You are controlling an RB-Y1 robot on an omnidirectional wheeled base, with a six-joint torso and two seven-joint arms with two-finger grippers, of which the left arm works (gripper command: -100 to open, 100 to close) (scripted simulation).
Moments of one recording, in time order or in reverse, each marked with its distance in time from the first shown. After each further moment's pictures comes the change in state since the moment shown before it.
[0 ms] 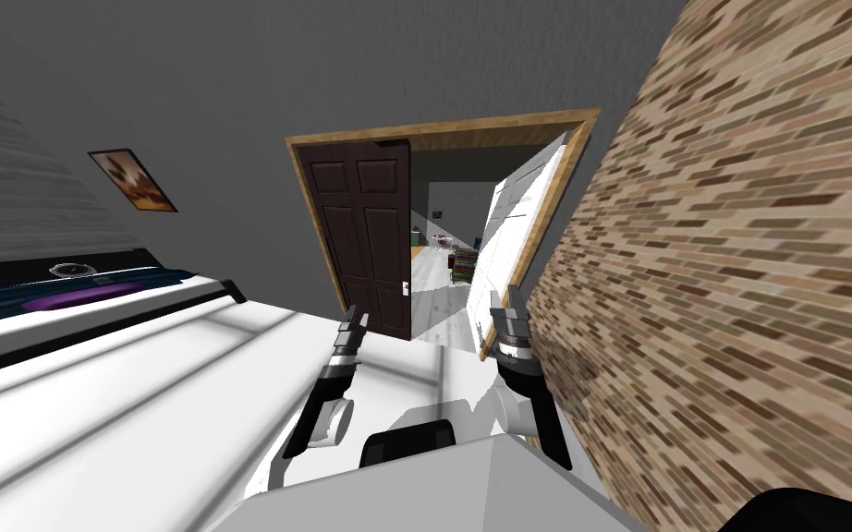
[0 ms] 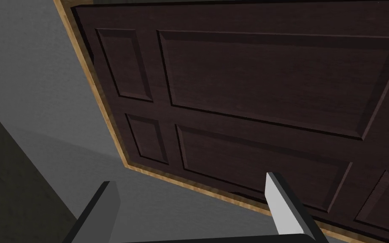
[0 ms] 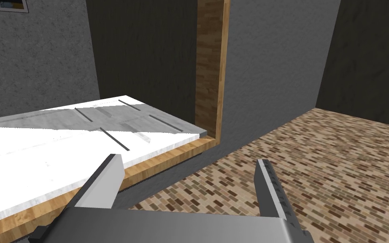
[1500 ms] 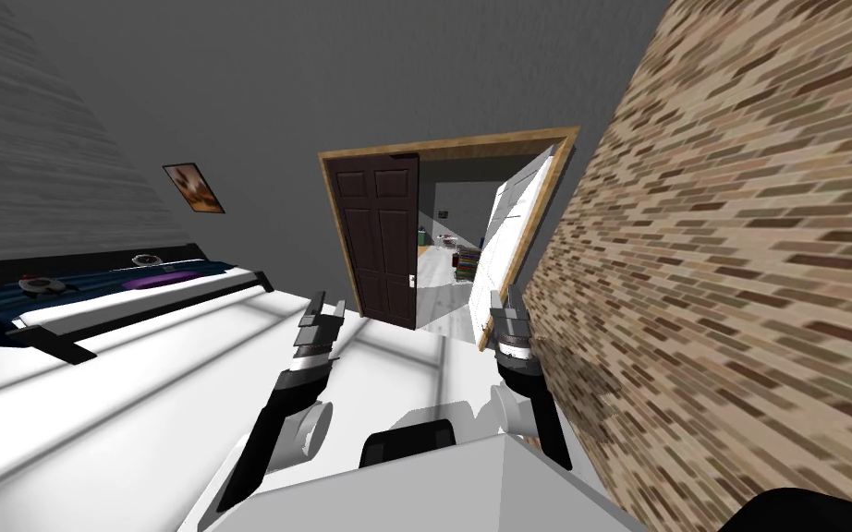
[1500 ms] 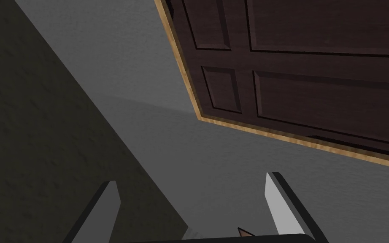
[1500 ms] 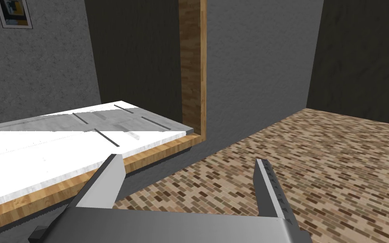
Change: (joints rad) arm 0.144 -0.066 0.085 -0.389 -0.093 0.096 0.016
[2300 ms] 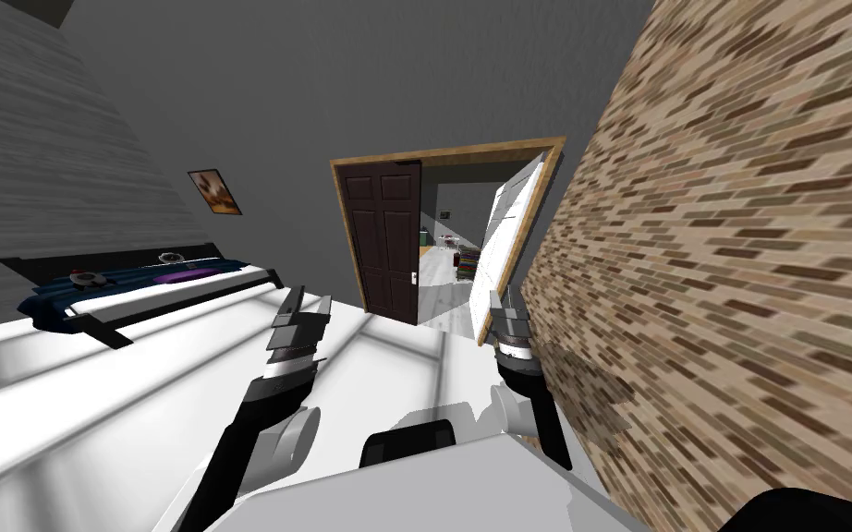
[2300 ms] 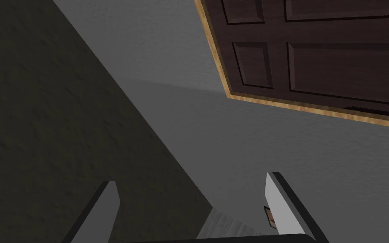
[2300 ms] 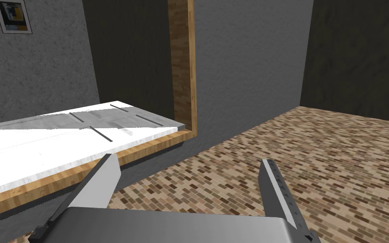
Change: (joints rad) arm 0.055 -0.033 0.033 -0.141 -0.032 0.031 0.007
